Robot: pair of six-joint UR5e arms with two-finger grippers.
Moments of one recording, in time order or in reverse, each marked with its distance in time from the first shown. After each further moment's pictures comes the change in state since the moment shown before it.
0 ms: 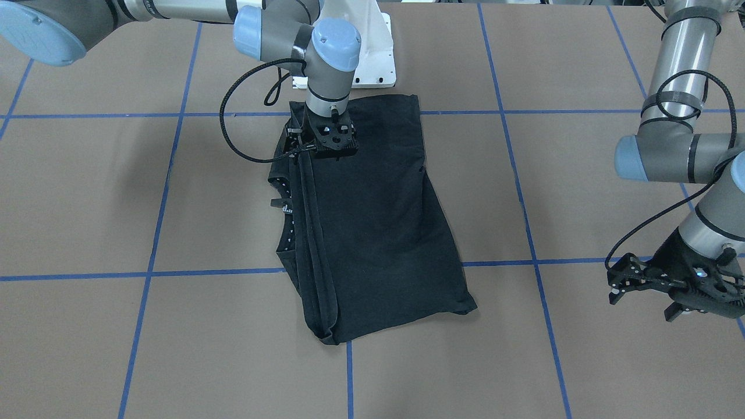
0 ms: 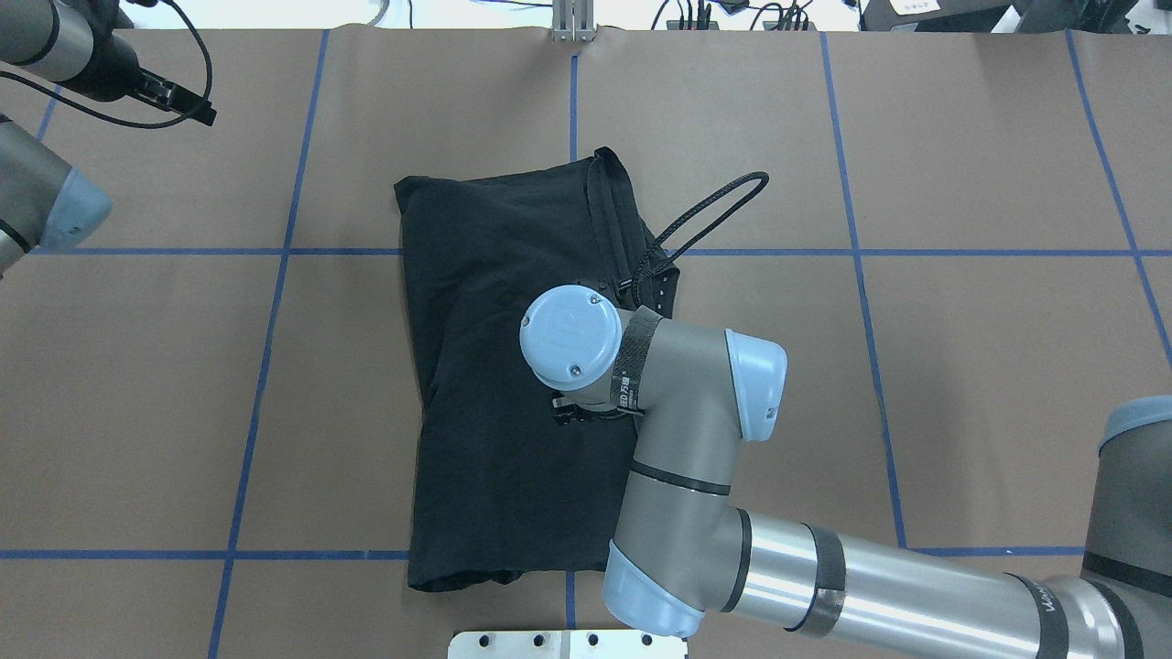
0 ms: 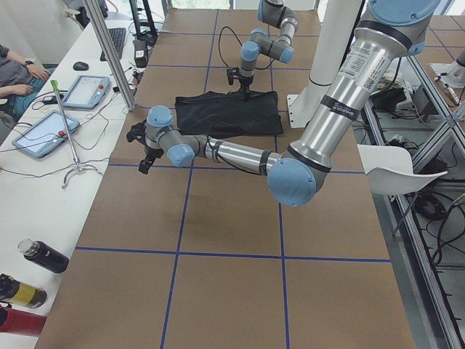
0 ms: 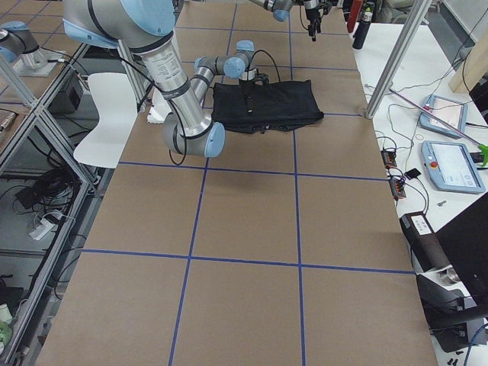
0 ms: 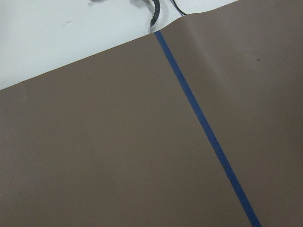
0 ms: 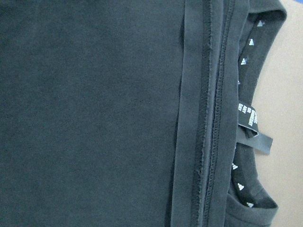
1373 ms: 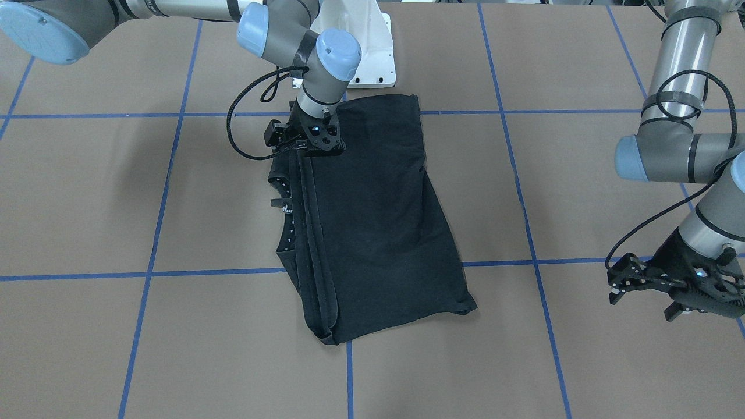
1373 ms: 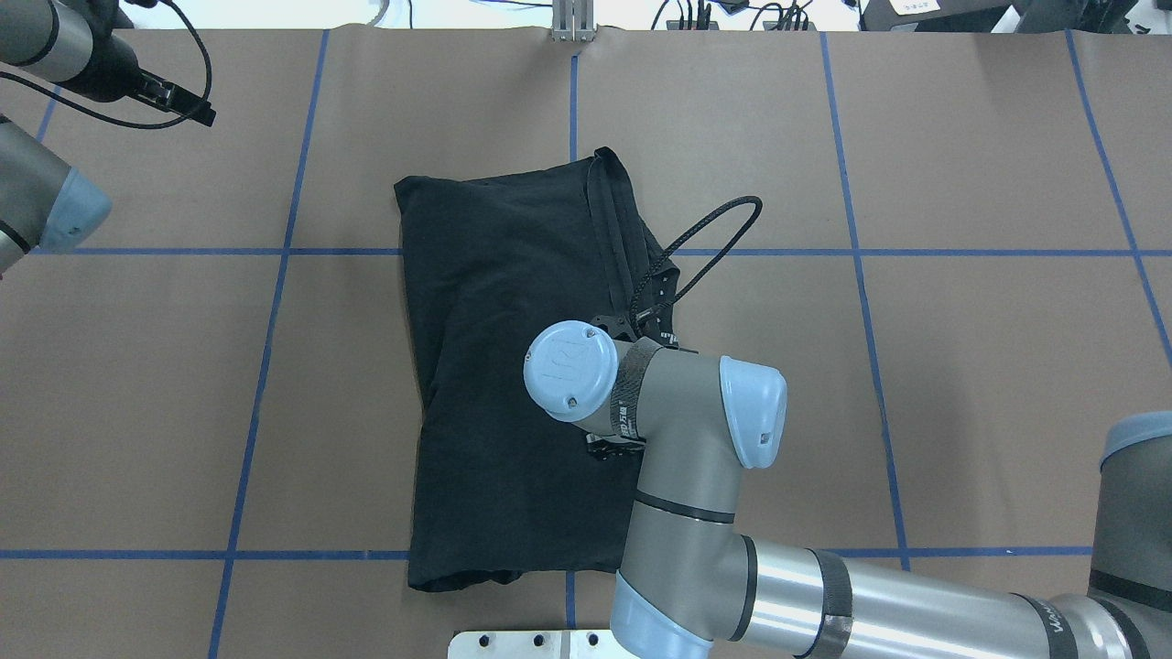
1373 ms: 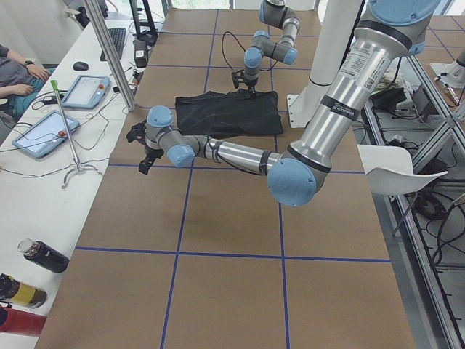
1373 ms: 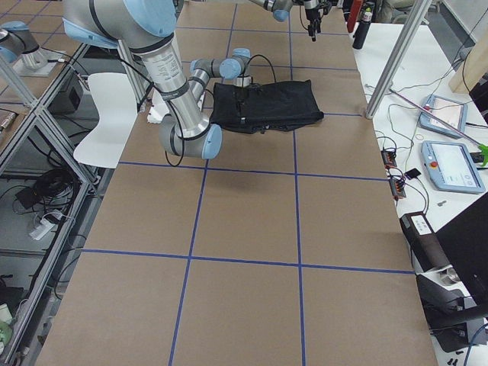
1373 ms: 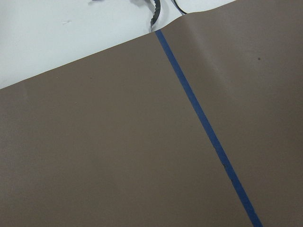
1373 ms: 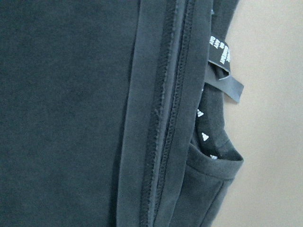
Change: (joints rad) left arm 0.000 0.001 0.000 0.000 0.000 0.001; right arm -0.038 -0.029 0.017 -0.150 -0.007 -0.034
